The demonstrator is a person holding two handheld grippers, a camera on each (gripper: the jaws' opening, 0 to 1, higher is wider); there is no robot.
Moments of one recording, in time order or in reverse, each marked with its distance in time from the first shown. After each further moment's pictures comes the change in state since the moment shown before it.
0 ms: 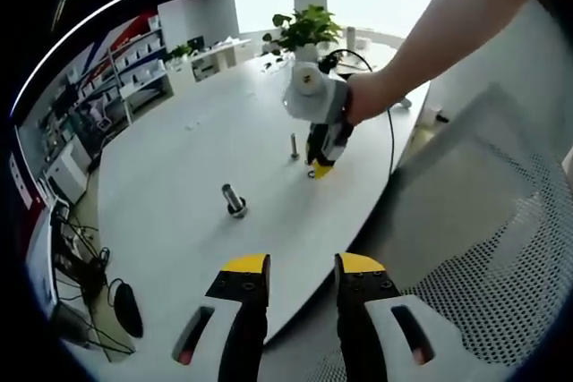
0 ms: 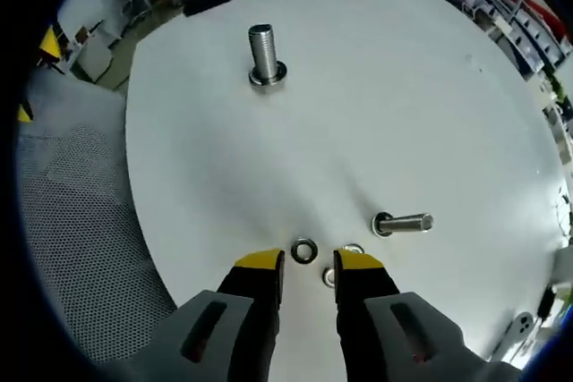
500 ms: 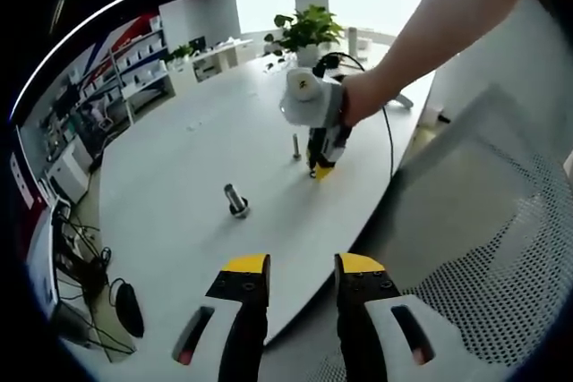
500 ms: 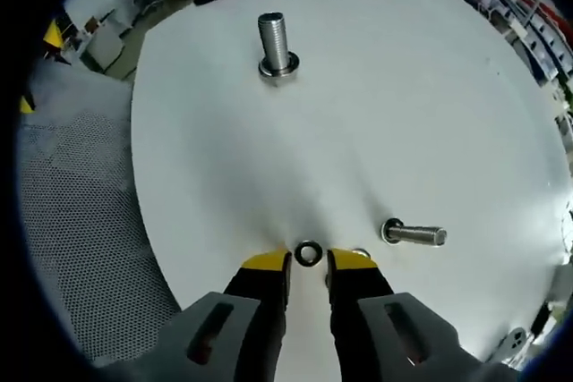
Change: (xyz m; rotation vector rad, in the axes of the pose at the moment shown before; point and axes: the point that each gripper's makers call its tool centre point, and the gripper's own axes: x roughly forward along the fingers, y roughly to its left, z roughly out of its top) left arm 0.000 0.002 0.000 -0.002 -0.002 0.006; right arm 0.005 0.003 -0.005 -0.098 0.078 0.055
